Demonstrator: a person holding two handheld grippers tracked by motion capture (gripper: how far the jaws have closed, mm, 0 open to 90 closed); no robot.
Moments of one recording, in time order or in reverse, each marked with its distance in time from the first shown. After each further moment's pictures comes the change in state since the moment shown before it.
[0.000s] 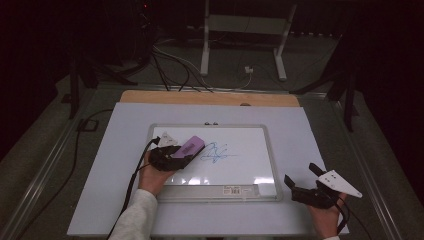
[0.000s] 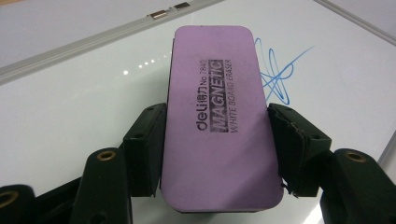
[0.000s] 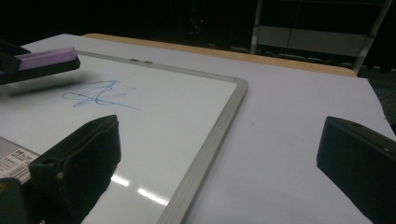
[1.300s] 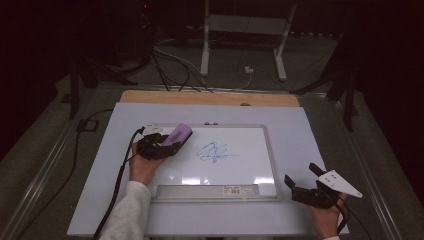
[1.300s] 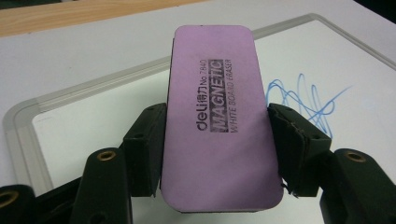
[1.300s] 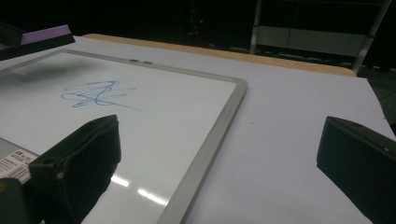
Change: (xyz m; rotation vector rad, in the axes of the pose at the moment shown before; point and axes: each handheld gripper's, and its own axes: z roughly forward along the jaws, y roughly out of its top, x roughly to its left) left arm 0.037 0.011 -0.018 -0.063 0.067 -0.089; right arm 0.000 0.000 0.000 -0.001 -0.002 0.001
